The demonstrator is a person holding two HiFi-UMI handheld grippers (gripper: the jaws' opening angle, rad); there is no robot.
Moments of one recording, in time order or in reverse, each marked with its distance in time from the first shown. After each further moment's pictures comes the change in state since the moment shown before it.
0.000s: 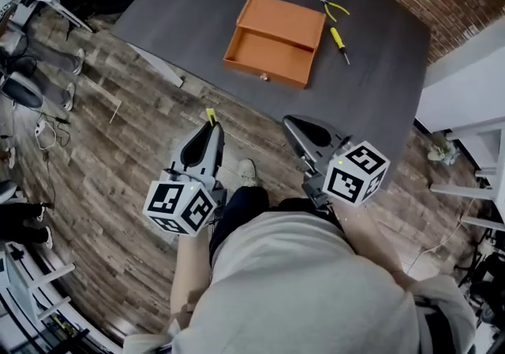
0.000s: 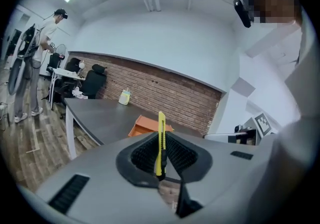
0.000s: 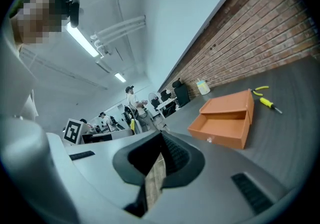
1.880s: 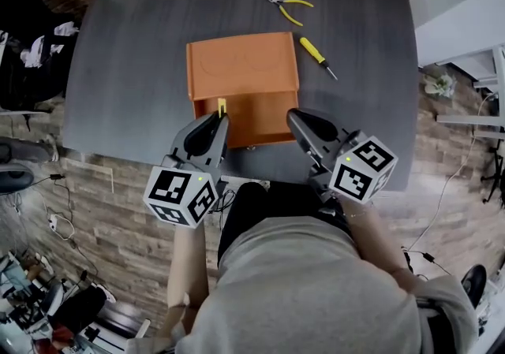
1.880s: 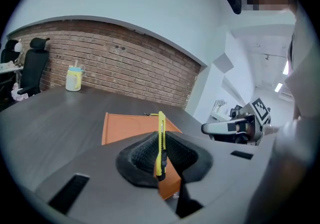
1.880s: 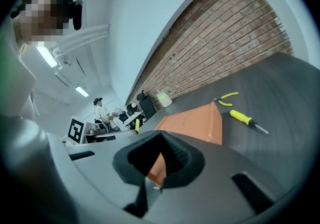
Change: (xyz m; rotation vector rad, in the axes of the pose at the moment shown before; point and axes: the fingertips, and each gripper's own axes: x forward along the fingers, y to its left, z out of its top) left arm 0.272 0.023 0.000 0.177 0.368 -0.422; right arm 0.063 -0.182 0.076 0.193 -0.146 -0.352
